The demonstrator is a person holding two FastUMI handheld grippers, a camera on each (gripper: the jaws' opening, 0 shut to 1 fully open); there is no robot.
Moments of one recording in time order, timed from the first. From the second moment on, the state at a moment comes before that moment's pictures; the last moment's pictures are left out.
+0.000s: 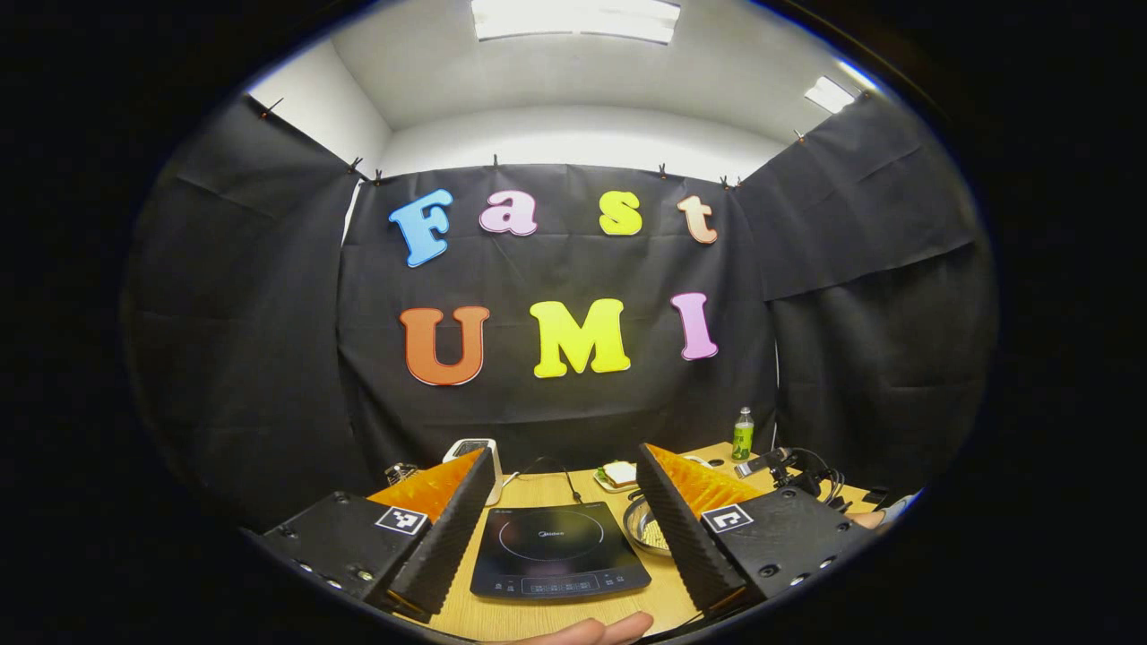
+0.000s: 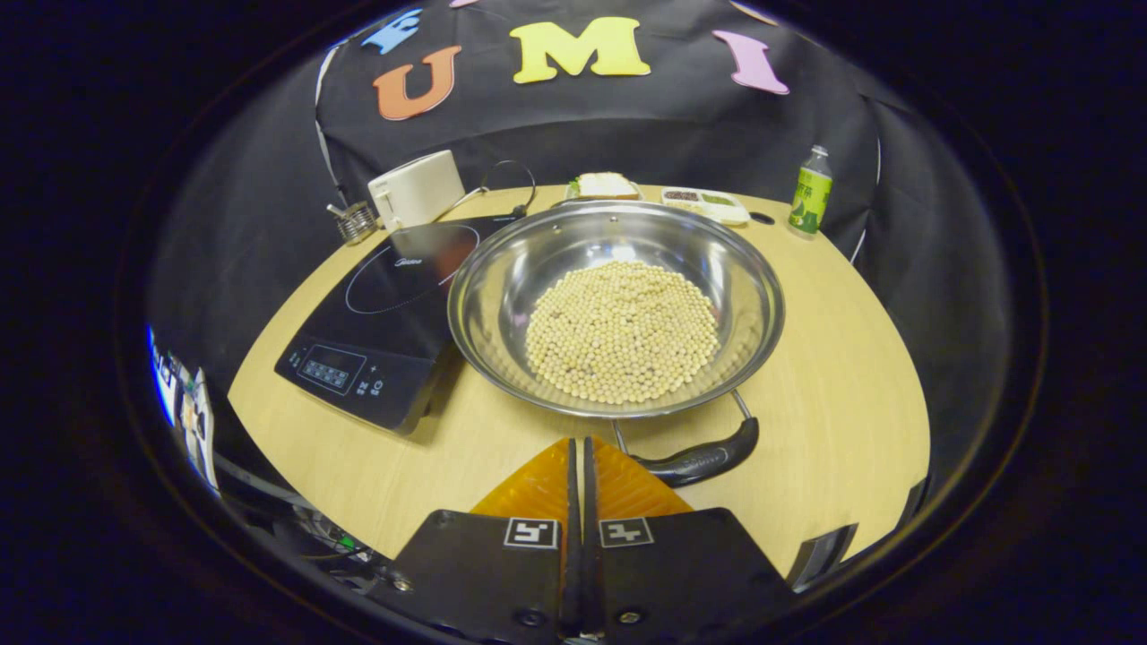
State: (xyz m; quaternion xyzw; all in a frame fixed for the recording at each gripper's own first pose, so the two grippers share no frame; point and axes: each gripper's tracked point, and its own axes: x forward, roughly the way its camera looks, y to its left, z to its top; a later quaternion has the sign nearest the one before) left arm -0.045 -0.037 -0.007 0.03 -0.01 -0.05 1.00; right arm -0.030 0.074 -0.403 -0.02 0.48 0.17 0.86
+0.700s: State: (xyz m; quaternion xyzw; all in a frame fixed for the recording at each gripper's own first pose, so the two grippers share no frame) left arm -0.042 -0.034 0.006 0.02 -0.02 -0.04 1.00; right arm 0.008 0.003 -0.412 -0.05 0.47 0.12 0.87
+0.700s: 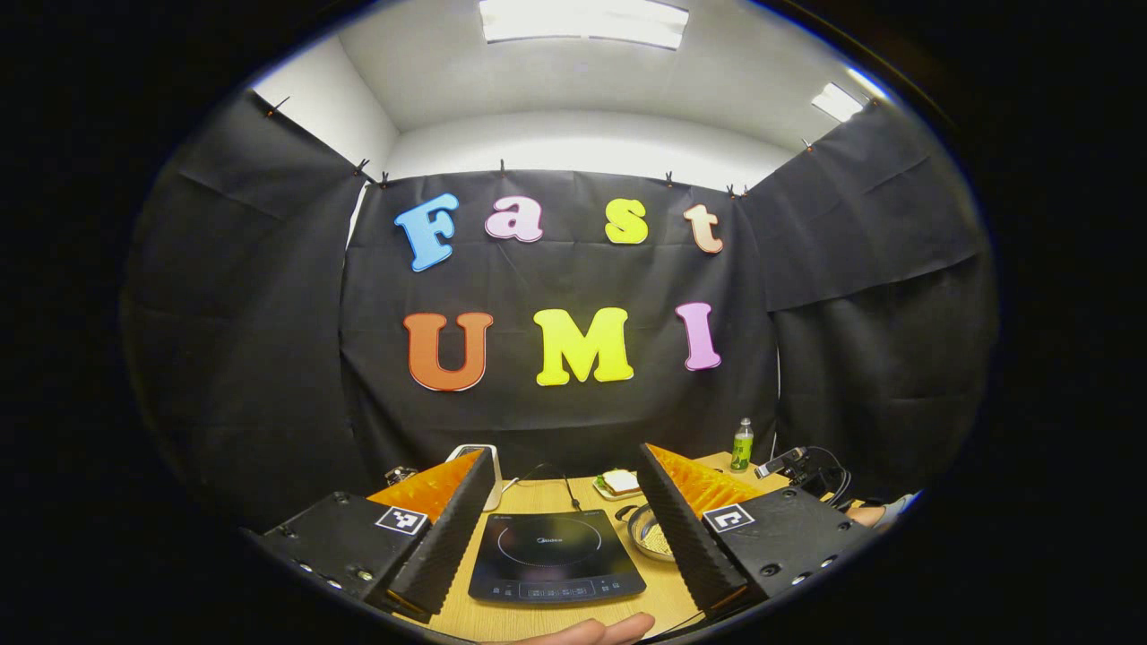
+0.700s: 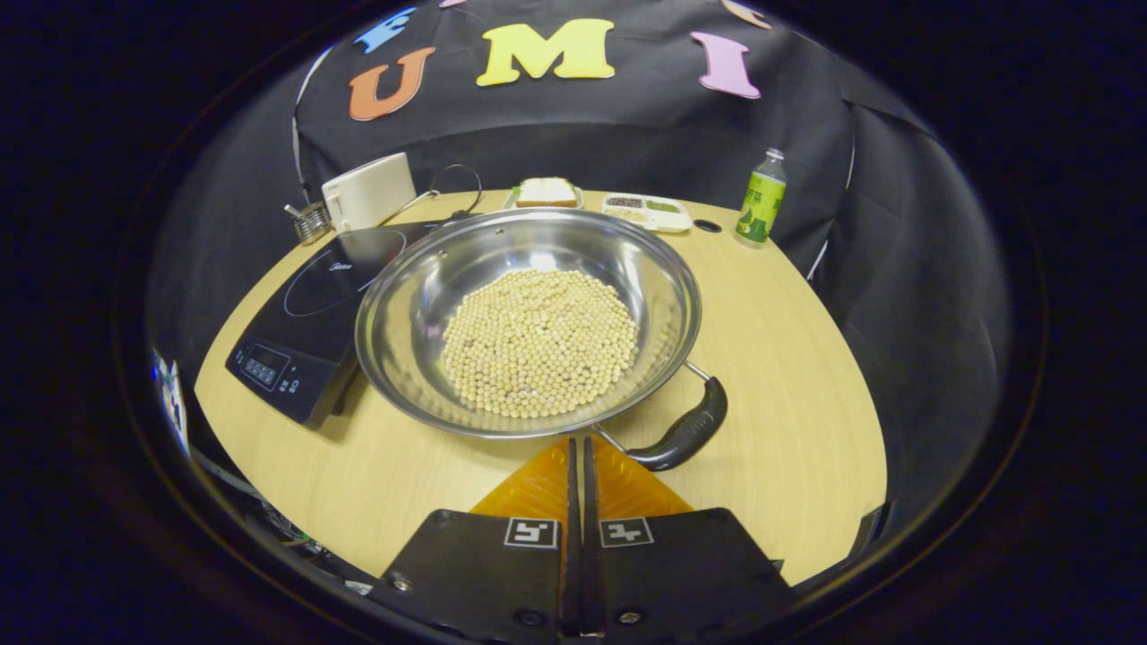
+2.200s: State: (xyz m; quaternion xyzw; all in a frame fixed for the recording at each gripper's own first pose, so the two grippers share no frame) left arm 0.019 -0.079 -0.060 -0.03 0.04 -0.08 1.00; right arm 0.133 -0.044 -0.421 -0.14 0.33 0.20 0.91
